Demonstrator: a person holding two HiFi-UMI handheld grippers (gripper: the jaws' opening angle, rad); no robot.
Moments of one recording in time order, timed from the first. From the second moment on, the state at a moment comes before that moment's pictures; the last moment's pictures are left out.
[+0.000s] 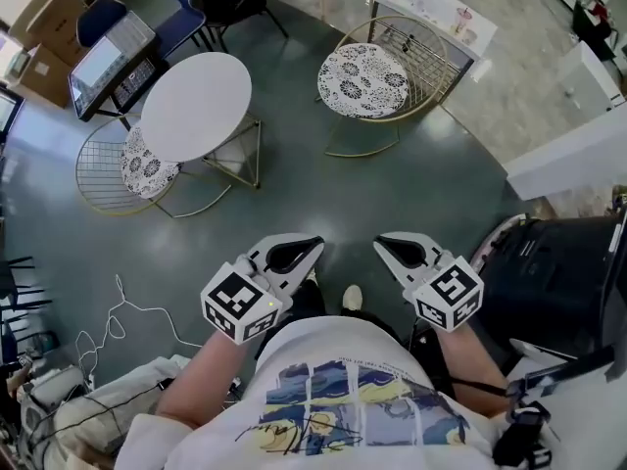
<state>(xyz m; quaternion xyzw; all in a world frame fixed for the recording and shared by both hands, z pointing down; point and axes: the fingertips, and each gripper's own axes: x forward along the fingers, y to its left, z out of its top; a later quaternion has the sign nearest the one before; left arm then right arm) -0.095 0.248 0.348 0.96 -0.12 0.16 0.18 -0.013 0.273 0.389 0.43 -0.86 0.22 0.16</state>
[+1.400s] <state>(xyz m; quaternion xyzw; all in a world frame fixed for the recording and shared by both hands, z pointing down) -0.306 0.478 0.317 0.97 -0.02 0.15 0.17 -0.272 0.476 0.334 0.42 -0.88 0.17 0.13</state>
